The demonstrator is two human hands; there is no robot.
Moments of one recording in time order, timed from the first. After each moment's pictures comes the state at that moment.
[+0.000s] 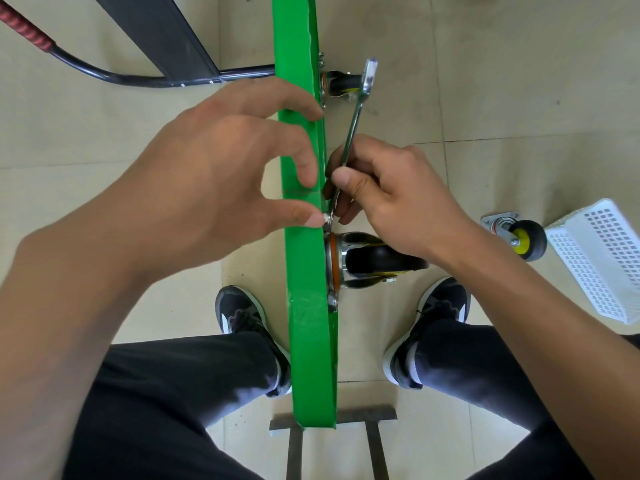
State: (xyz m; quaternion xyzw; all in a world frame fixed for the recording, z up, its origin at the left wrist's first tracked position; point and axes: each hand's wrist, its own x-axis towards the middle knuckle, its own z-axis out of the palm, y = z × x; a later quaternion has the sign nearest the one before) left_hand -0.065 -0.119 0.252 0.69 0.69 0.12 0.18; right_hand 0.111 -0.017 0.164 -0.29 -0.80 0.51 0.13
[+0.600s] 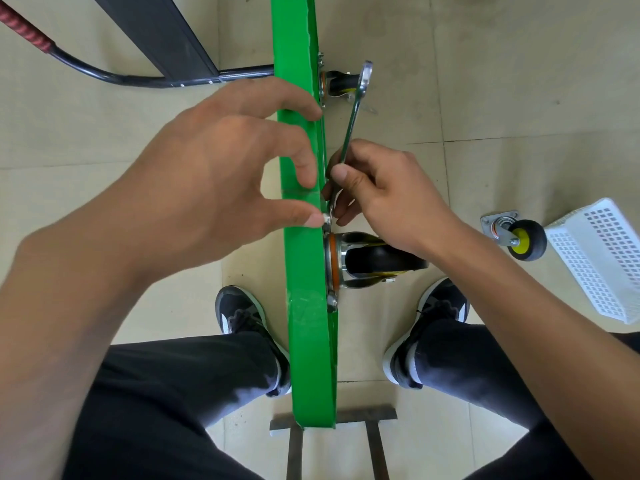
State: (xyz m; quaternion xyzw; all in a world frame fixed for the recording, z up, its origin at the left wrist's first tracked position) left_hand -0.065 -0.119 0.251 0.69 0.69 0.12 0.18; right_hand 0.106 -0.018 0.154 -0.35 -0.74 0.57 0.11
